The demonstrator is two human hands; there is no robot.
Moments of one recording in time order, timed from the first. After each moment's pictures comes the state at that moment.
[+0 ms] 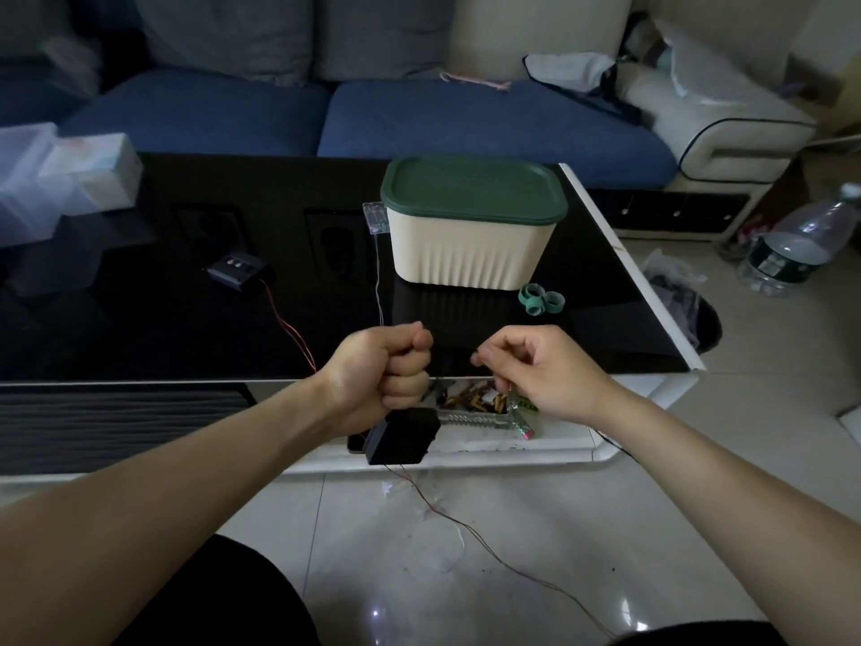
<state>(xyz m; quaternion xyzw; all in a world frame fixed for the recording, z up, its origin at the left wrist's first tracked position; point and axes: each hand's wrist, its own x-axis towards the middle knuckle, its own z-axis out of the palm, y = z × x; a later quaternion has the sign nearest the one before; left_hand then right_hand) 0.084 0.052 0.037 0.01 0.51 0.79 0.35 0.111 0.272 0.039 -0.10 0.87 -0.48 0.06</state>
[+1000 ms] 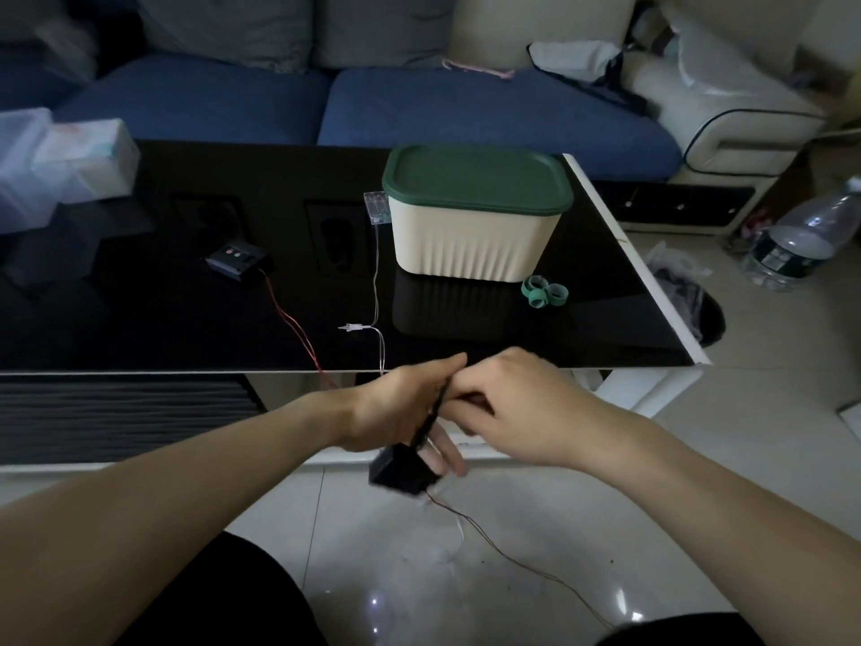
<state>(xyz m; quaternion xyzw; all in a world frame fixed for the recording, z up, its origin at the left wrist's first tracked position) 0.098 0.064 0.023 0.12 0.61 0.59 0.52 0.142 0.232 0.066 -0.23 0.94 -0.23 0.10</state>
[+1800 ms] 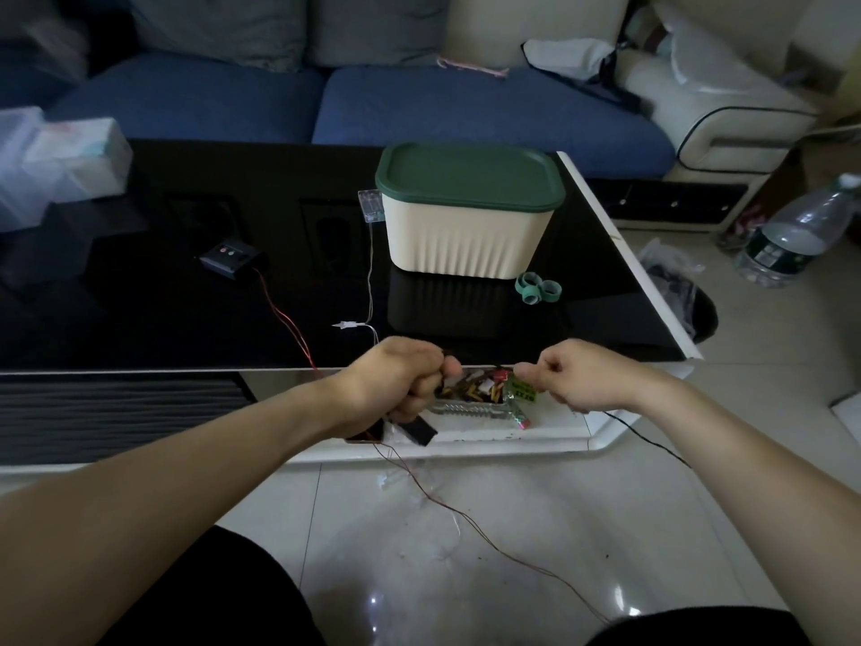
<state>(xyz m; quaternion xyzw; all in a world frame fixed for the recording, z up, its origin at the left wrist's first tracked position) 0.097 0.065 0.029 0.10 0.70 0.63 0.33 0.106 0.318 0.032 0.00 0.94 -0.26 0.23</state>
